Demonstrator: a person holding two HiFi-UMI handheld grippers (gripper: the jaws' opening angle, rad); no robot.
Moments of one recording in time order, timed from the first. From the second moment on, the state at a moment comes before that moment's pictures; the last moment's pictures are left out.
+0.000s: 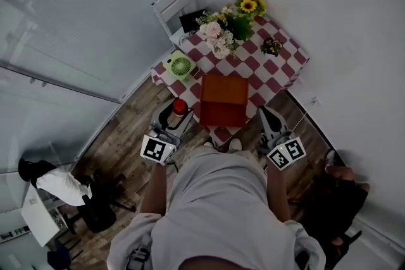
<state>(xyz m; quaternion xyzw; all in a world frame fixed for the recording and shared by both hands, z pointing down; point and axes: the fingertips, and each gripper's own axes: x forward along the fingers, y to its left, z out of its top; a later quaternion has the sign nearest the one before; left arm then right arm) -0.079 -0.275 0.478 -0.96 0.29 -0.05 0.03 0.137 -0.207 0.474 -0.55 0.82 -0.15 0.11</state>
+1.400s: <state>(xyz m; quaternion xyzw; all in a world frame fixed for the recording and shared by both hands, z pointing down) 0.037 -0.235 0.878 -0.76 -0.16 -0.62 0.06 0.222 -0.077 0.458 -0.74 0.65 -0.11 0.14</state>
